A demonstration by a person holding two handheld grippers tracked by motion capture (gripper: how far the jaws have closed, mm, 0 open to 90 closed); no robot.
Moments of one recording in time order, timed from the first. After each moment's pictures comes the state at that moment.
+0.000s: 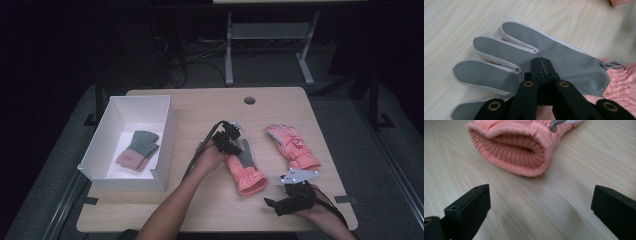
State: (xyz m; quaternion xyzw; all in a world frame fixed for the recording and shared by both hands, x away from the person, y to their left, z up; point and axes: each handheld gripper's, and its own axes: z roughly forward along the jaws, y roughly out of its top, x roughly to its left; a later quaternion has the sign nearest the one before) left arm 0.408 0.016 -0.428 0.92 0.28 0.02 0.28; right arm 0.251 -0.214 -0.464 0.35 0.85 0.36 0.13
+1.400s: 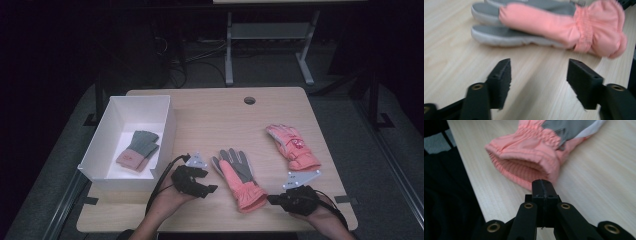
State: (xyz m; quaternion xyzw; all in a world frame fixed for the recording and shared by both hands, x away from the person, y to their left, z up) left arm 0.288 0.126 -0.429 0.89 0.27 0.04 0.35; right arm 0.236 -0.212 -0.443 0.30 0.88 0.37 0.03
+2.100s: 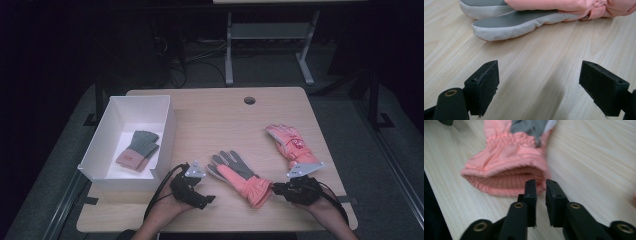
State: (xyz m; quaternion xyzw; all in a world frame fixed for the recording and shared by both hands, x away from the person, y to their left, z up) left arm 0.280 0.130 -0.449 0.90 0.27 0.05 0.33; right arm 0.259 -0.228 -0.443 0.36 0.86 0.35 0.07
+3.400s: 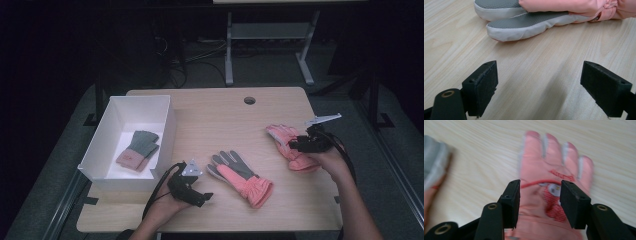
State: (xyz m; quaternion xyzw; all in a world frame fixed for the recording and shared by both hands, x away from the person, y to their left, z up) left arm 0.284 0.137 -0.451 0.89 0.27 0.07 0.35; right arm 0.386 -0.292 -0.419 0.48 0.81 0.33 0.13
